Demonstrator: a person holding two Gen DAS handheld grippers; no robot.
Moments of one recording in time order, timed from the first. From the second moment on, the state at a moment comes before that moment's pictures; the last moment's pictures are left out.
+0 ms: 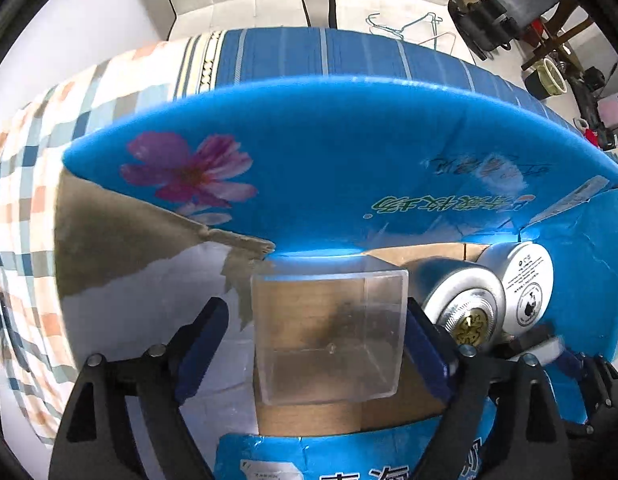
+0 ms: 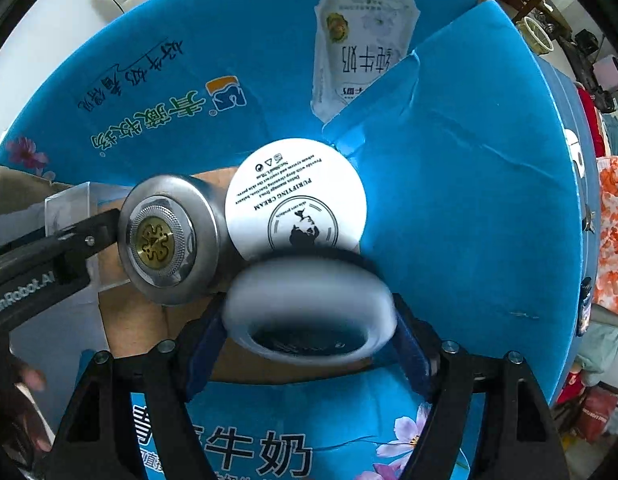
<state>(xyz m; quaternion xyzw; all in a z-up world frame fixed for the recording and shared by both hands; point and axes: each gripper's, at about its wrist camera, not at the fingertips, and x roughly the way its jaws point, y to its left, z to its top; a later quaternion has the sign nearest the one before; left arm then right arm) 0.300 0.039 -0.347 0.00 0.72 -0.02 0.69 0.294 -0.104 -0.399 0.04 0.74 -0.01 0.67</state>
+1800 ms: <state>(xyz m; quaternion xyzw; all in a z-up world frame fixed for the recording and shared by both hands) 0.175 -0.077 -0.124 0.04 0.56 -0.09 0.83 0.125 -0.255 -0.120 0.09 0.57 -0.04 0.82</state>
